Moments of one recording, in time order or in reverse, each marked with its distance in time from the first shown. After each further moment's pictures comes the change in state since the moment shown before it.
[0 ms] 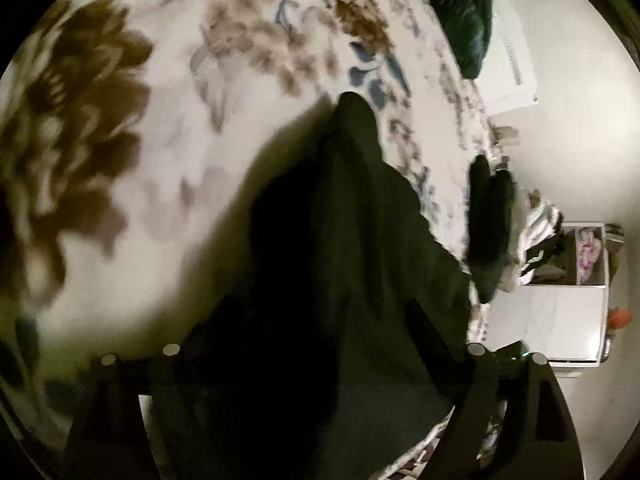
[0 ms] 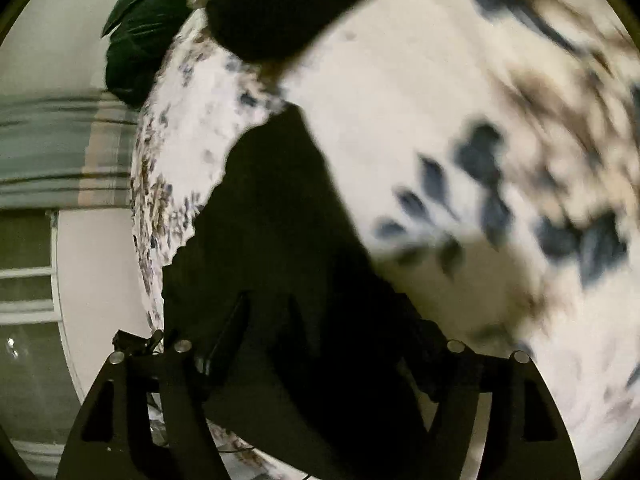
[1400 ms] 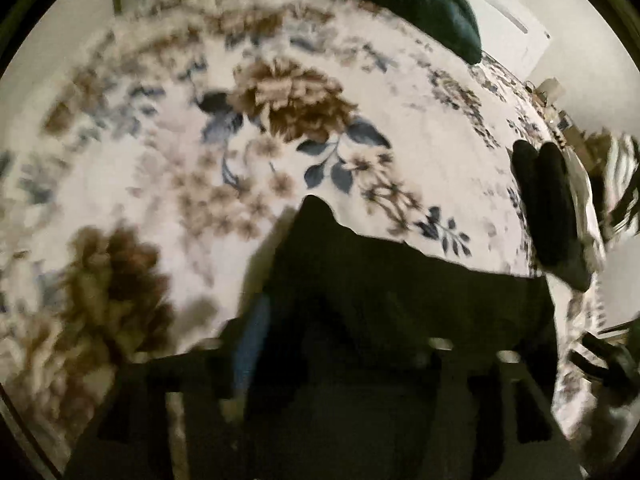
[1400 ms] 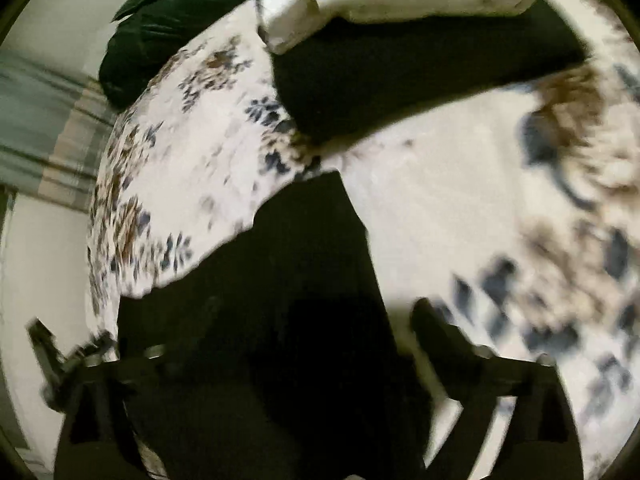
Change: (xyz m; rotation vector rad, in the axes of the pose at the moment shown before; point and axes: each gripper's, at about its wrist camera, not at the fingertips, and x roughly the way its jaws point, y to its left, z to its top) left arm -0.042 -0.117 -0.022 0.368 -0.253 0.487; right arm -0.023 0.072 -0.001 -0.139 -0.207 -0.258
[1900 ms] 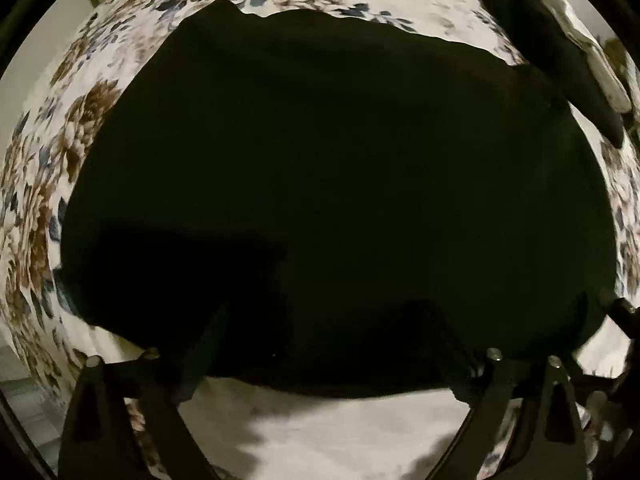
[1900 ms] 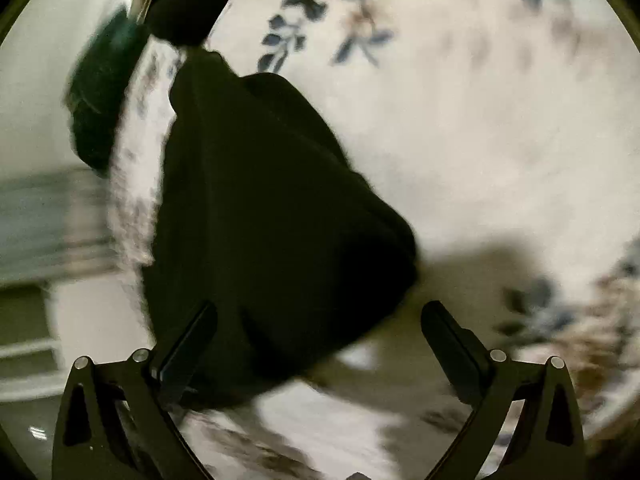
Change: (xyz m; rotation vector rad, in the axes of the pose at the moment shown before) left arm 0.043 -0.088 -0.161 0.111 0.225 0.158; right arm 0.016 -0.087 -0.194 0.499 0.078 0.247
